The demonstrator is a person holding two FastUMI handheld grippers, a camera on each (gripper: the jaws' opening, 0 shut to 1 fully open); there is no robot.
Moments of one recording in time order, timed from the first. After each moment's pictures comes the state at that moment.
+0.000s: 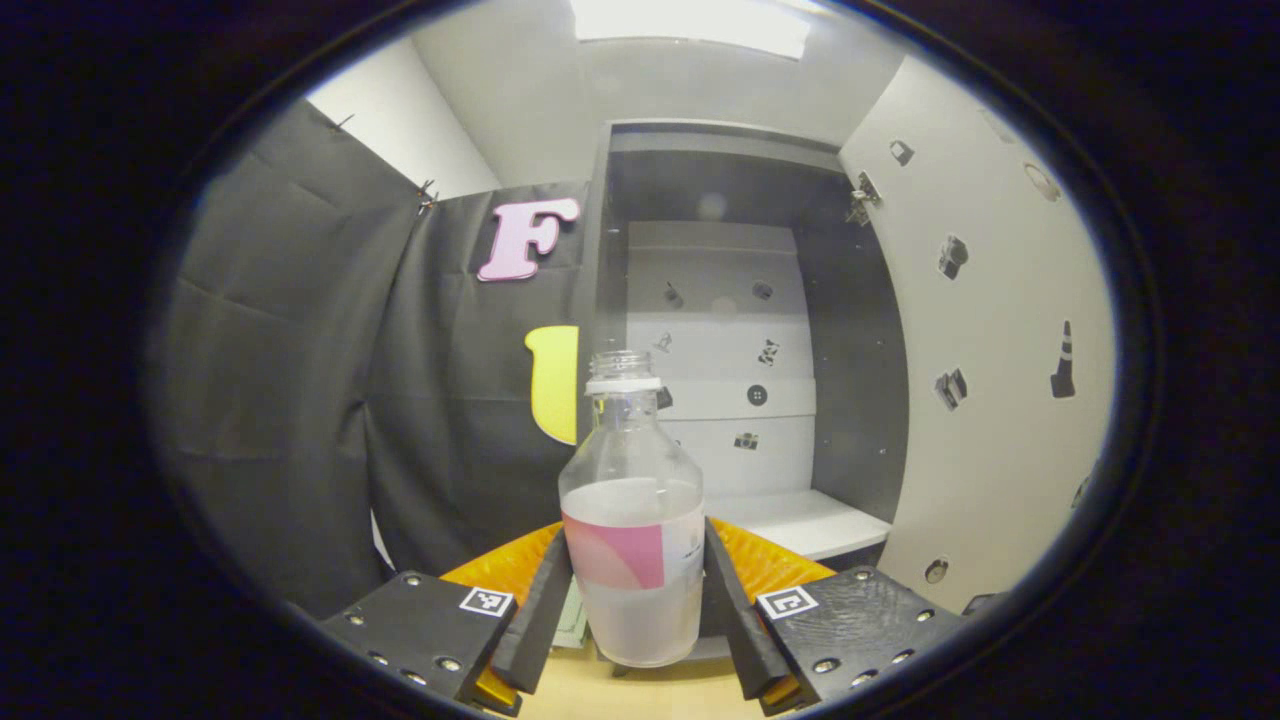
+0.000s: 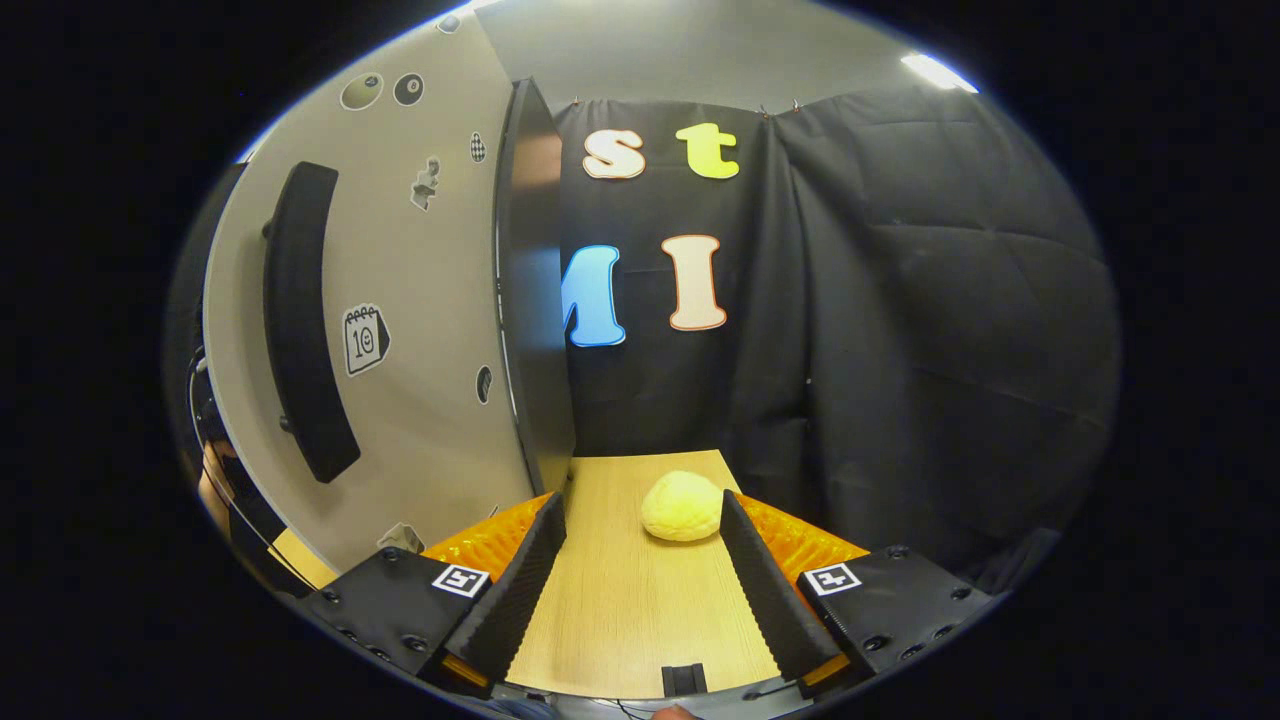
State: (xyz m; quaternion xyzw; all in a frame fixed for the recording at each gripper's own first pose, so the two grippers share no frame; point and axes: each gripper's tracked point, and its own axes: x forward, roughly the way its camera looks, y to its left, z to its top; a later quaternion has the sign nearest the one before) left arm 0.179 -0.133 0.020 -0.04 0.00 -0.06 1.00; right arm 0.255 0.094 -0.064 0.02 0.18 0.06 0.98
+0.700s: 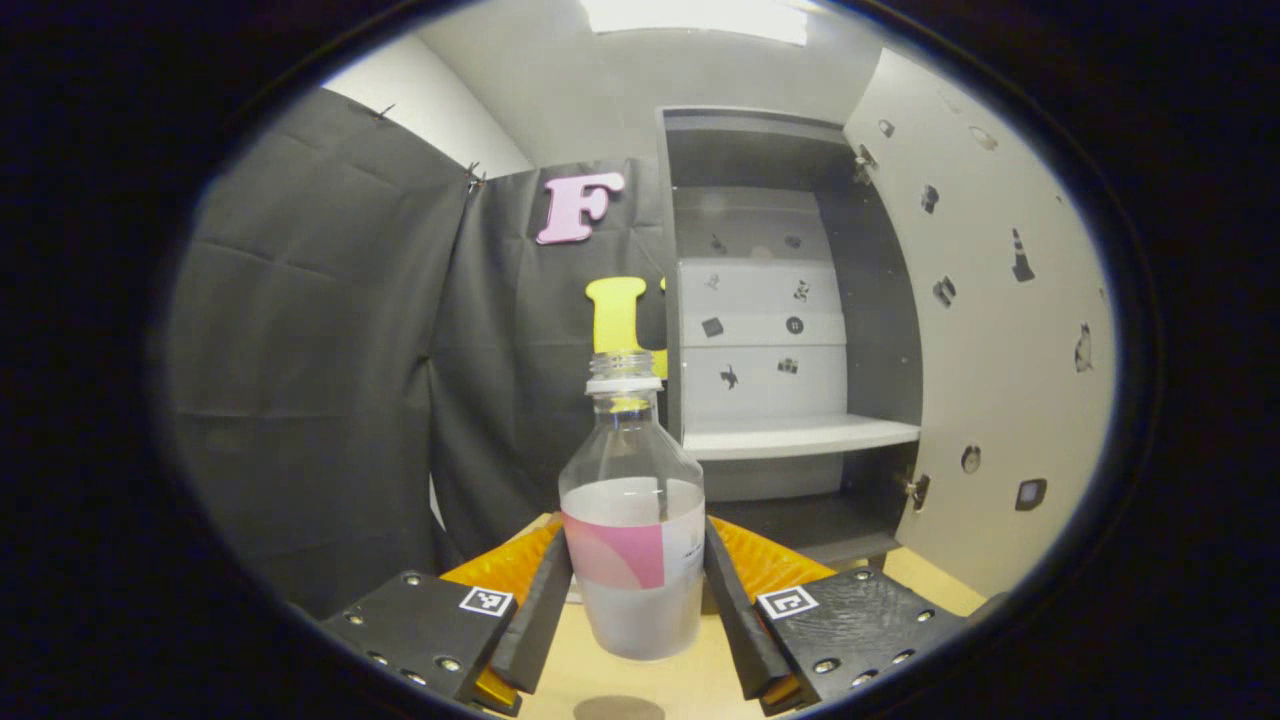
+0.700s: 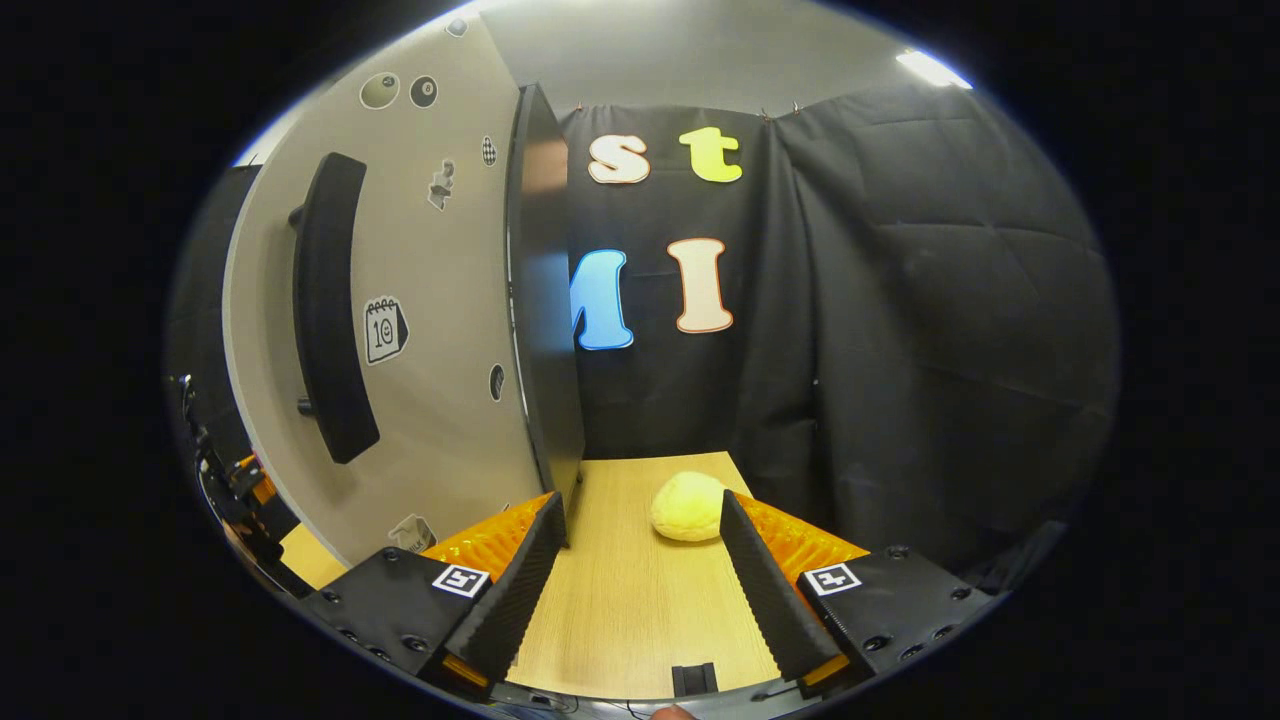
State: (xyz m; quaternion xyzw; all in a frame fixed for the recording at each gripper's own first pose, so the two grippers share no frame) left arm 0.087 -0.074 -0.112 -0.03 0.04 -0.02 1.00; right arm 0.249 0.104 -0.076 0.03 0.18 0.06 0.98
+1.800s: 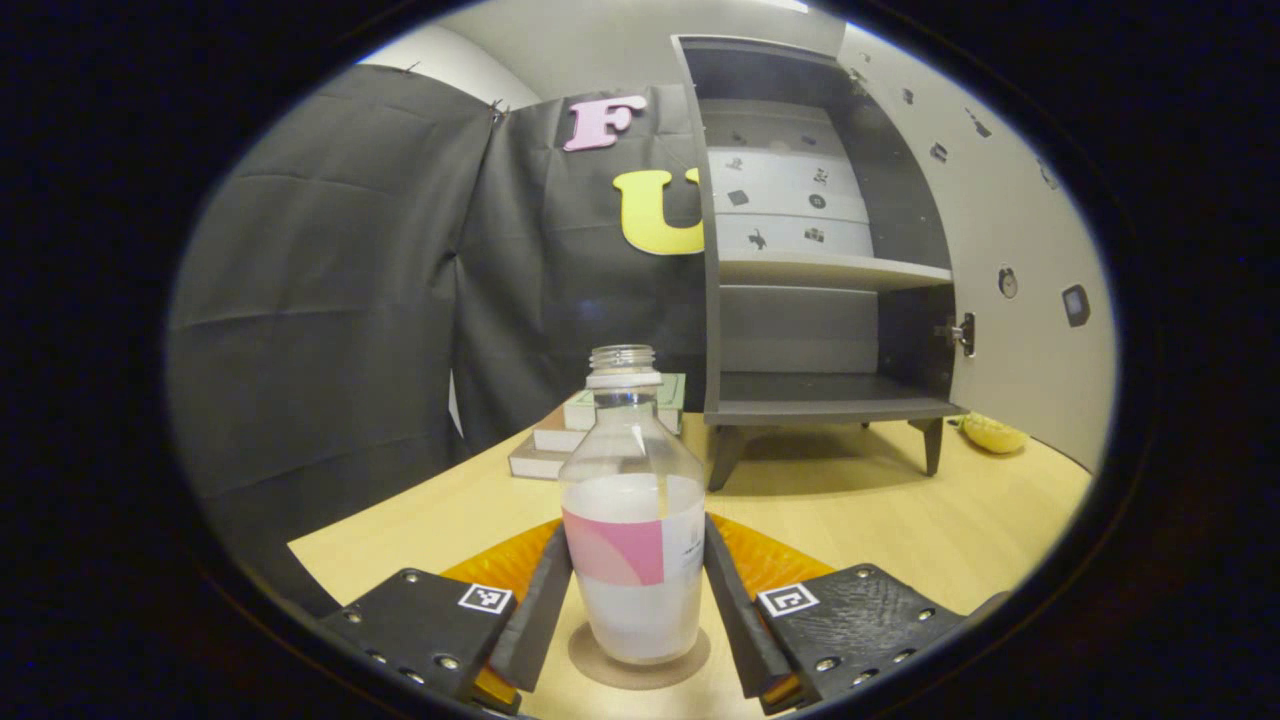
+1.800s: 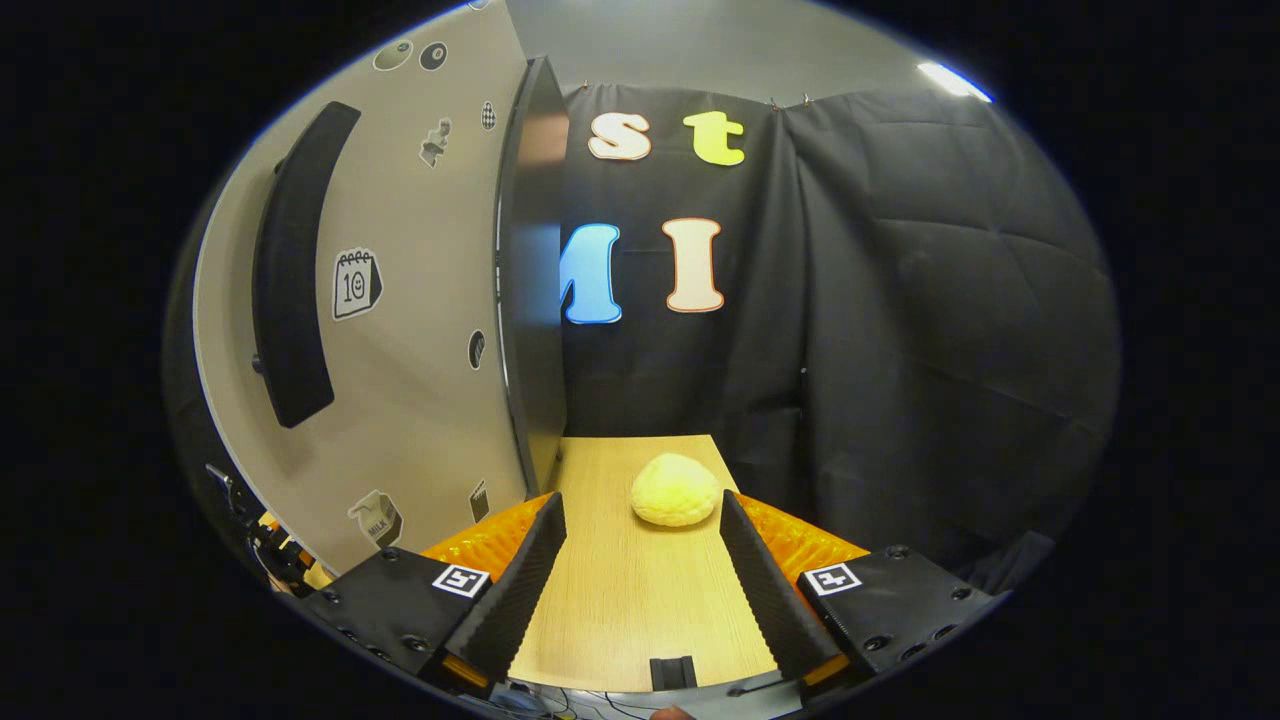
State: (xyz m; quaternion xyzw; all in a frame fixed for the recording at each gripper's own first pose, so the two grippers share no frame) left arm 0.051 -0.070 -0.313 -0.03 0.13 0.02 0.99; right arm 0.253 0.094 -0.095 -0.01 0.21 0.04 0.98
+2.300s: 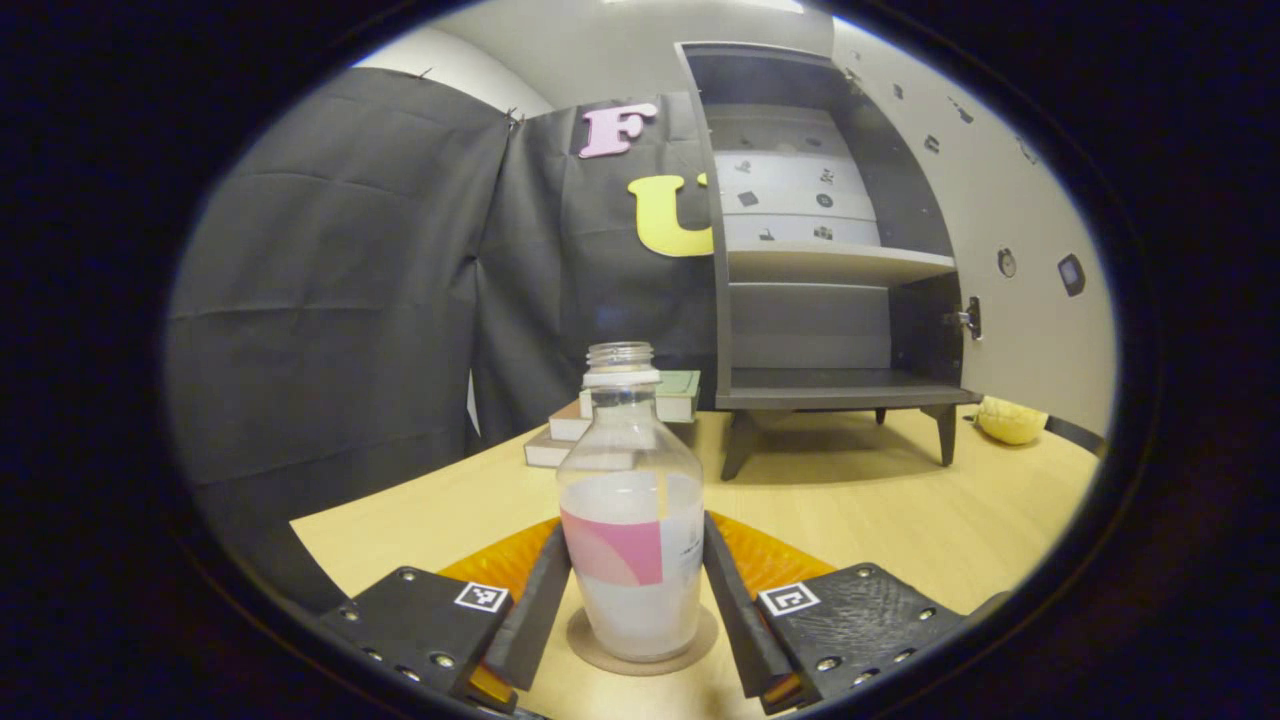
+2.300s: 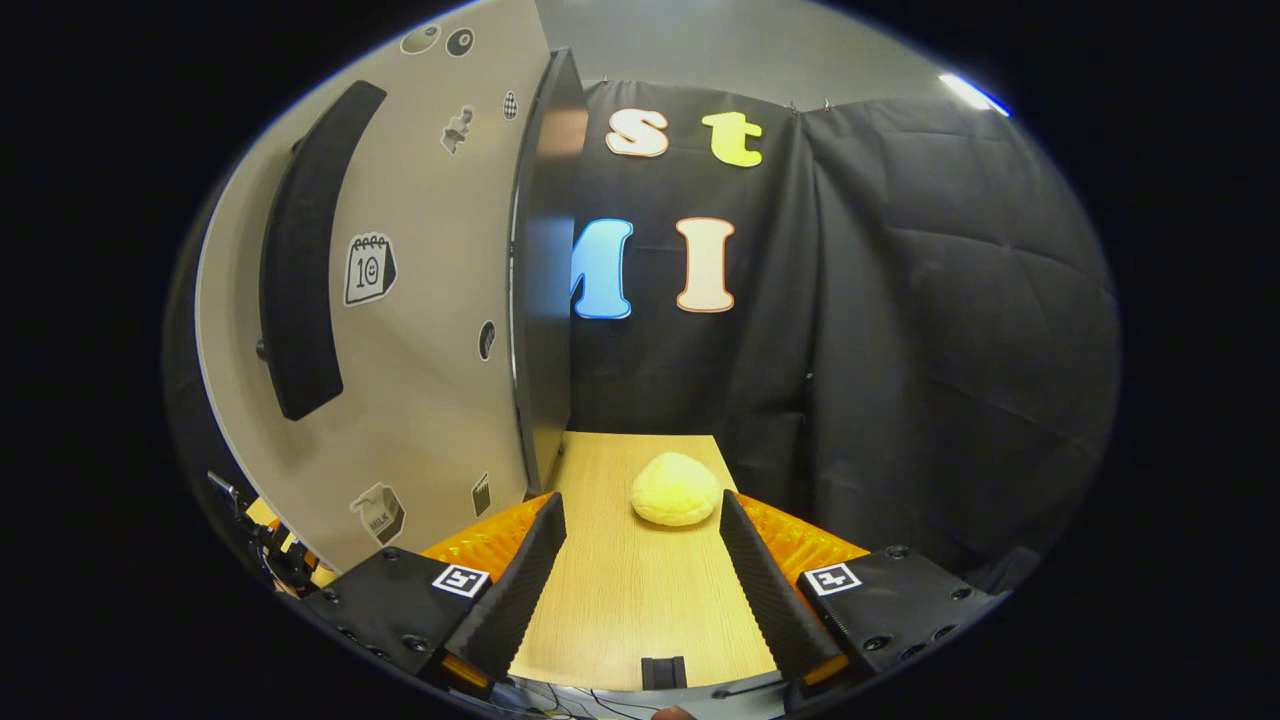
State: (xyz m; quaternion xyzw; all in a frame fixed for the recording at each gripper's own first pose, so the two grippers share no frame) left arm 0.032 -0.079 -0.333 -0.02 0.12 0.04 0.99; right arm 0.254 0.105 -0.098 -0.03 0.21 0.06 0.97
